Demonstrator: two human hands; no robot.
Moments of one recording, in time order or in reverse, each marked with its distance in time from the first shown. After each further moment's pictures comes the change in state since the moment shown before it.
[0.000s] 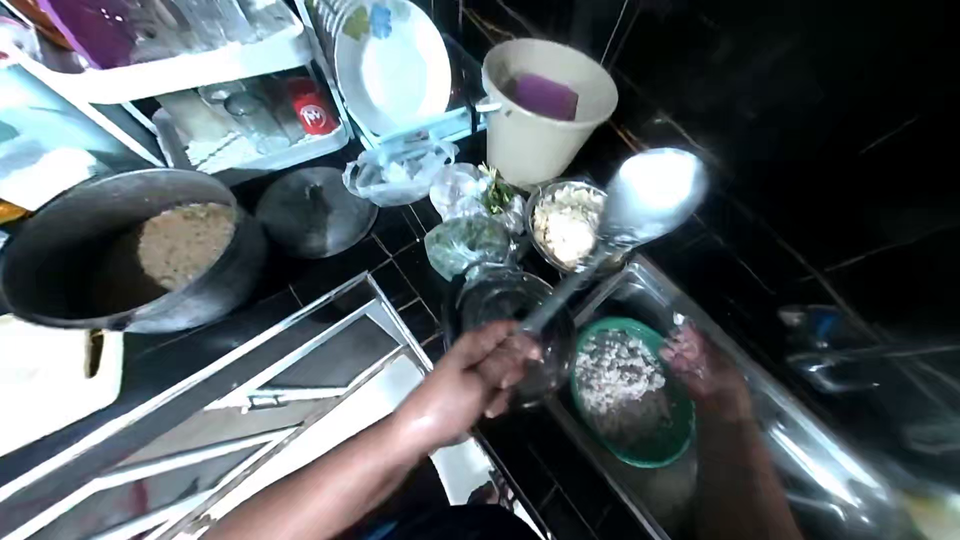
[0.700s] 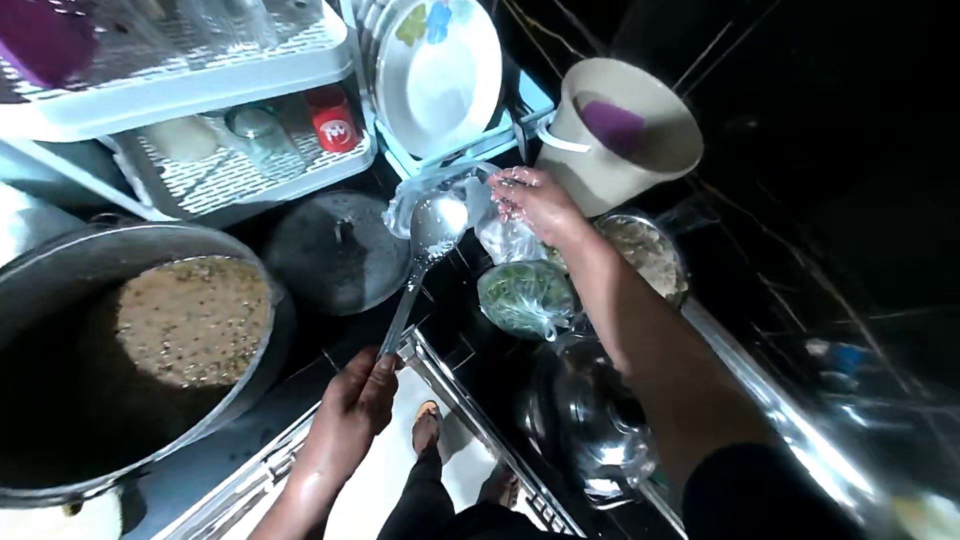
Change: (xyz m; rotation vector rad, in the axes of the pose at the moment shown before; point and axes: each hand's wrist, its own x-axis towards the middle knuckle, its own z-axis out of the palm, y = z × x) left_hand -0.041 -0.004 -0.246 0.225 0.583 -0.105; right_hand 0.082 -0.034 0.468 -0.528 -0.655 -0.150
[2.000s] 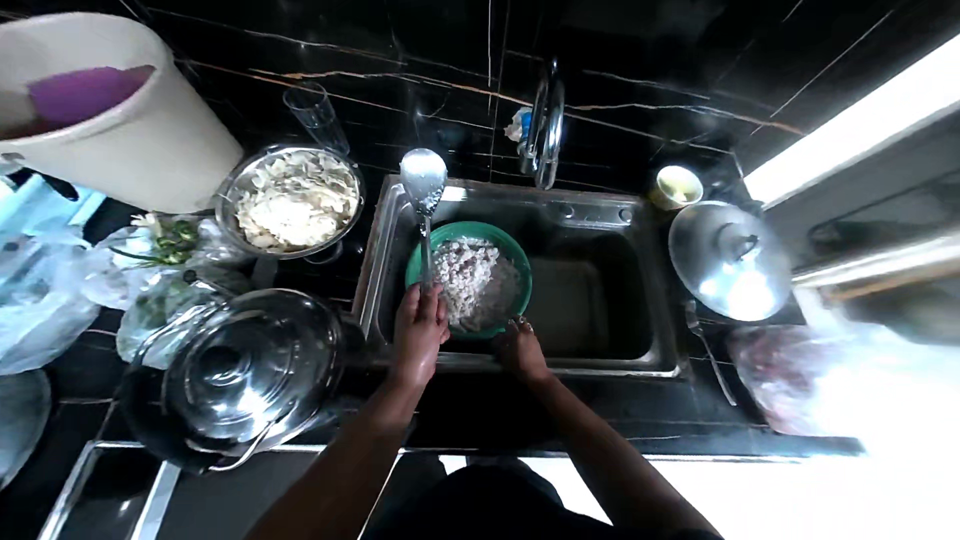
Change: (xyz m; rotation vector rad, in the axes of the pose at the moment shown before) left_hand -0.138 -0.054 0.487 0.089 -0.525 -0.073; right_hand -0.536 0.373 -0.177 -0.378 0.703 0.500
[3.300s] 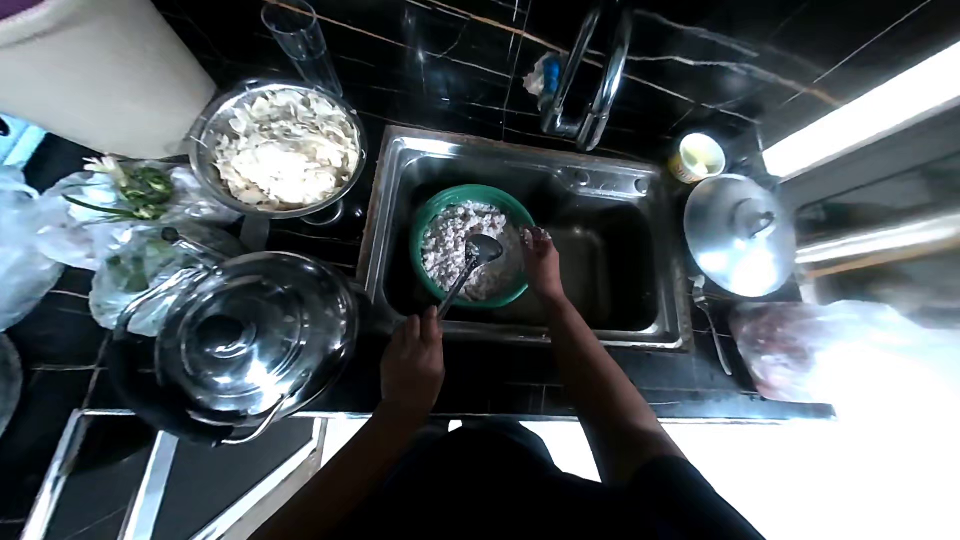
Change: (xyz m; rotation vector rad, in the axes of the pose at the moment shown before) left_hand -0.048 -0.062 -0.062 1.437 0.061 0.522; right_hand 0.062 -0.045 -0.044 0.431 0.255 0.047
